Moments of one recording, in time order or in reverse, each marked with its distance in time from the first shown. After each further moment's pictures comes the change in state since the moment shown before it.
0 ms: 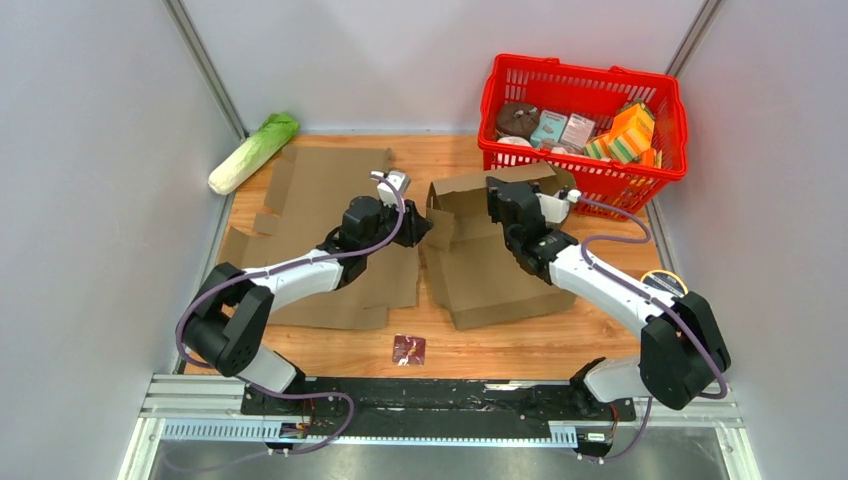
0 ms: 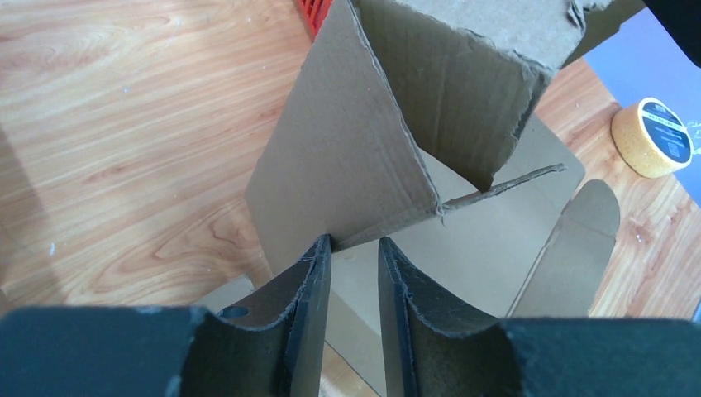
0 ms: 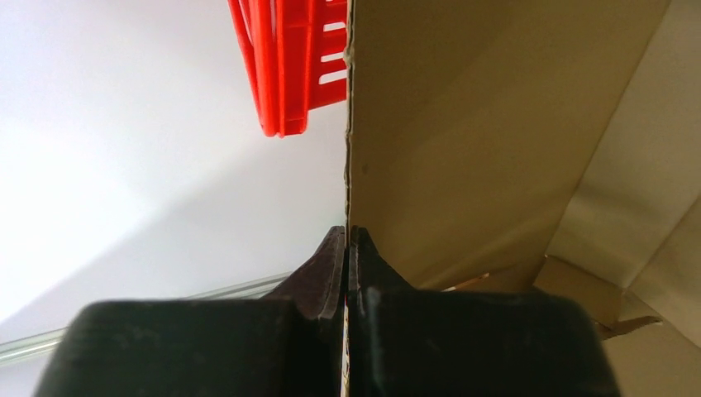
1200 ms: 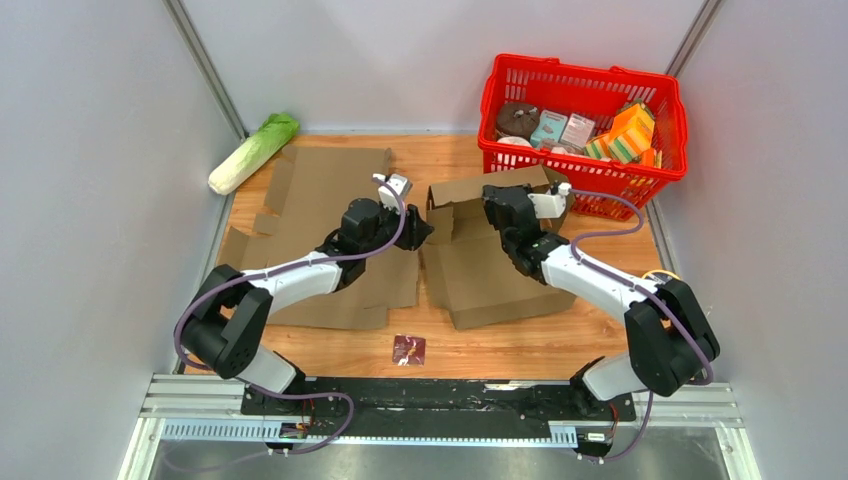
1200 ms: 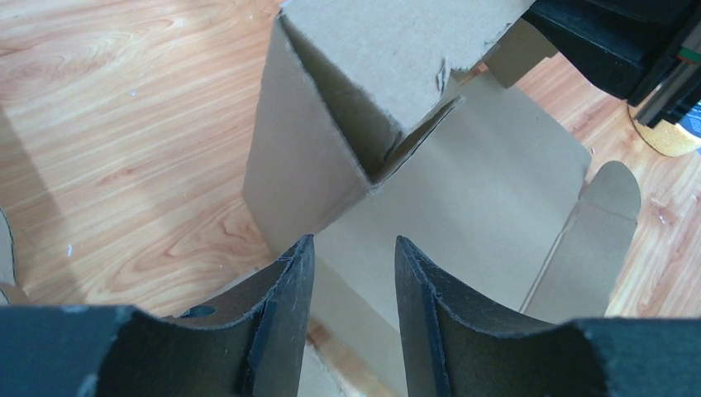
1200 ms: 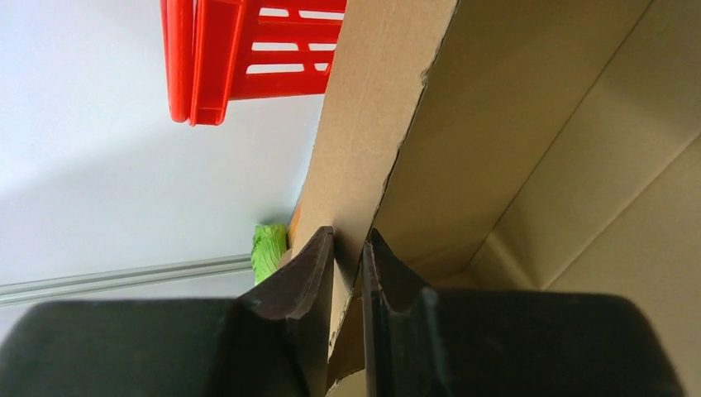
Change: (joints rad) left arm 0.000 -0.007 -0.034 0.013 0.018 0.061; right arm -0.015 0.064 -0.077 0.127 -0.019 -0.277
